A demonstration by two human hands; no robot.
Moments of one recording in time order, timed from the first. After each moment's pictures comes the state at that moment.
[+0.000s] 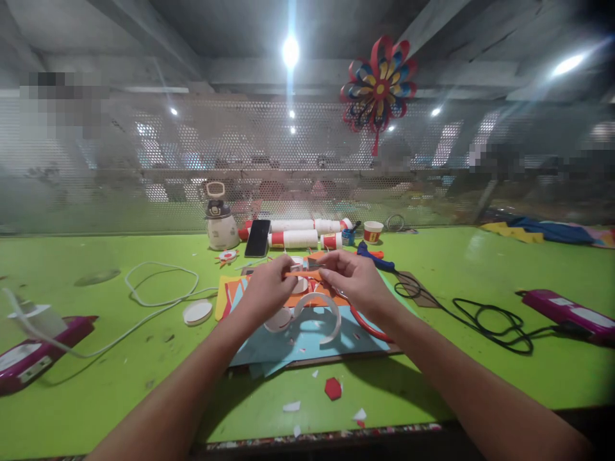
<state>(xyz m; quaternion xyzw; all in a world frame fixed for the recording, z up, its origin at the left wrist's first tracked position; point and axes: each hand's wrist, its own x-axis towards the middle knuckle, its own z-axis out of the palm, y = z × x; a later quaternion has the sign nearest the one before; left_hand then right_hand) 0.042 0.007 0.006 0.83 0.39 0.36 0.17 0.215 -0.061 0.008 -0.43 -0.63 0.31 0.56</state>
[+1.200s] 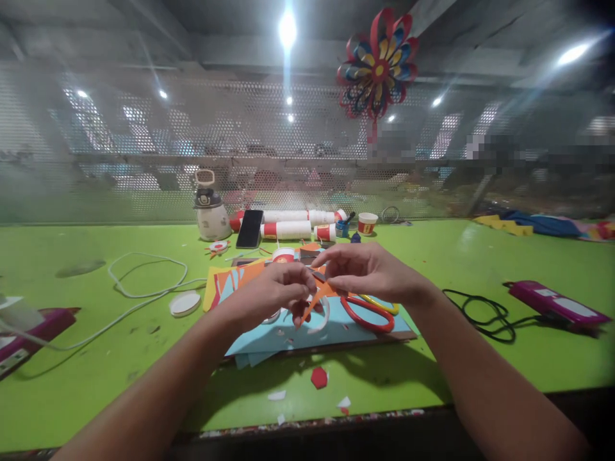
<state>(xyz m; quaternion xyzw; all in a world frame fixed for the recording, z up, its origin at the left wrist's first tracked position) 0.050 -0.028 0.023 0.74 0.23 0.21 0.60 0.255 -0.082 0.042 -0.34 -0.76 0.40 0.39</state>
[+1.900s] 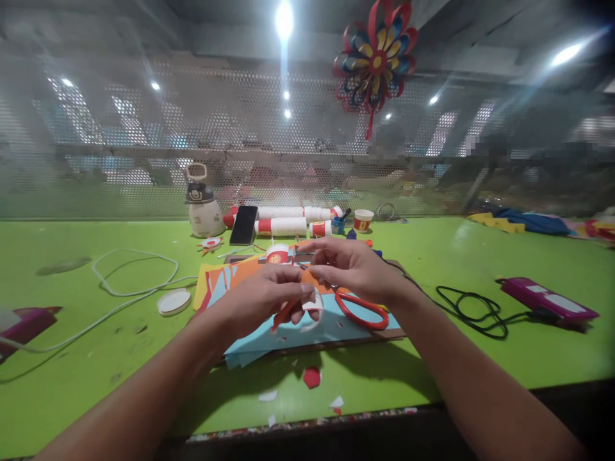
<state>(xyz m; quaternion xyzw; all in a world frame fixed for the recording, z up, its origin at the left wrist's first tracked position) 0.052 -0.030 0.014 0.67 0.22 0.20 0.68 0.243 -0.076 0.030 -0.36 -0.74 0.37 0.43</state>
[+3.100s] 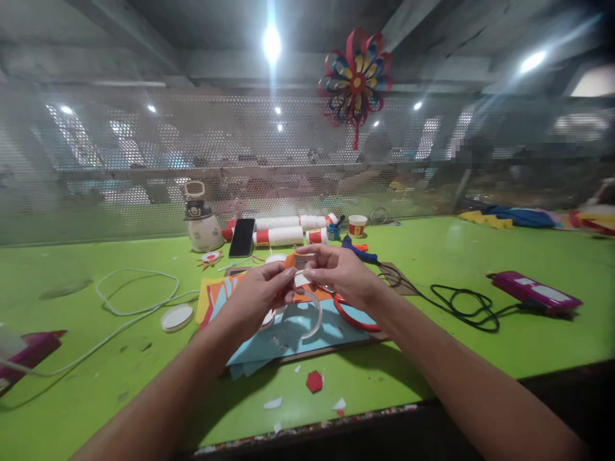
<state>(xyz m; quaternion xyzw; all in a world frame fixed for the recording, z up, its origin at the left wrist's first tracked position) 0.058 -0.020 0.008 0.63 0.24 0.36 0.64 0.230 -0.065 0.017 -0.36 -0.57 0.48 0.56</state>
